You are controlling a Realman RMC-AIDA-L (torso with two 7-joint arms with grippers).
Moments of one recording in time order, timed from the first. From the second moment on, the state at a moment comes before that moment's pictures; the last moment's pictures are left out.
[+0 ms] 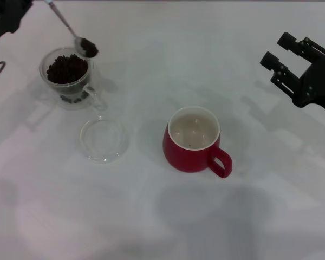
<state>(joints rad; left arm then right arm) -0.68 -2.00 2.84 -0.18 -0.88 1.46 -1.83 0.39 1.98 -2.34 0.07 0.28 -1.73 0.54</state>
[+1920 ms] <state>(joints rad) -0.96 -2.06 2.83 0.07 -0.40 1.28 -1.33 0.35 1.98 -2.34 0.07 0.32 -1.78 0.53</state>
